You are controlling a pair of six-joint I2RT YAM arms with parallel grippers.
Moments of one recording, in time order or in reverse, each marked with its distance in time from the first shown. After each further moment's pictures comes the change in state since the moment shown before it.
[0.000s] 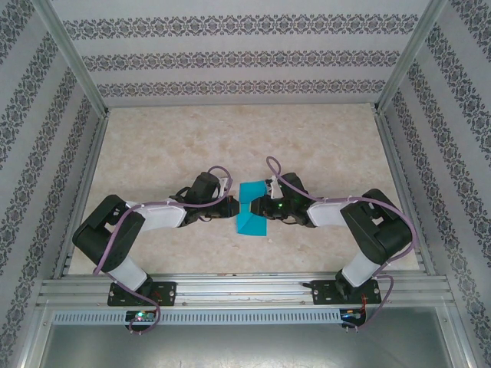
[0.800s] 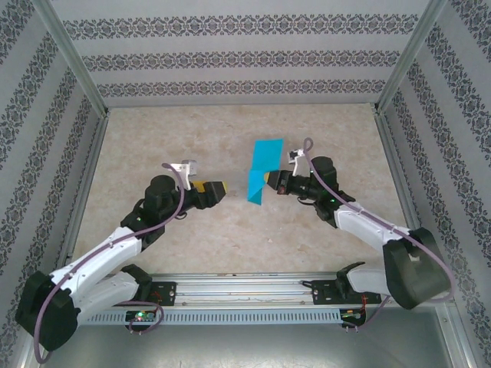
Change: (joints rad) left arm 0.090 -0.665 -0.161 0.006 -0.113 -0.030; right arm -0.186 -0.381 0.003 0.048 -0.074 -0.103
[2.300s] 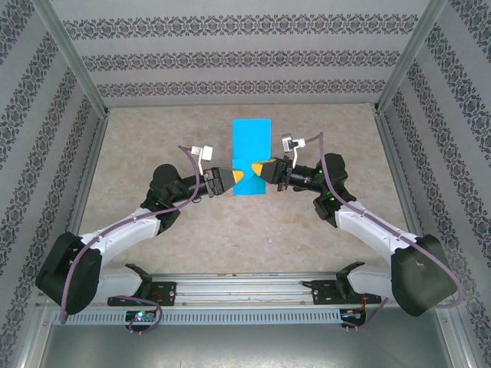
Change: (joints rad) left arm -0.008 0.309 0.091 0.629 0.452 -0.309; right arm 0.076 -0.032 0.068 0.367 -0.240 0.114
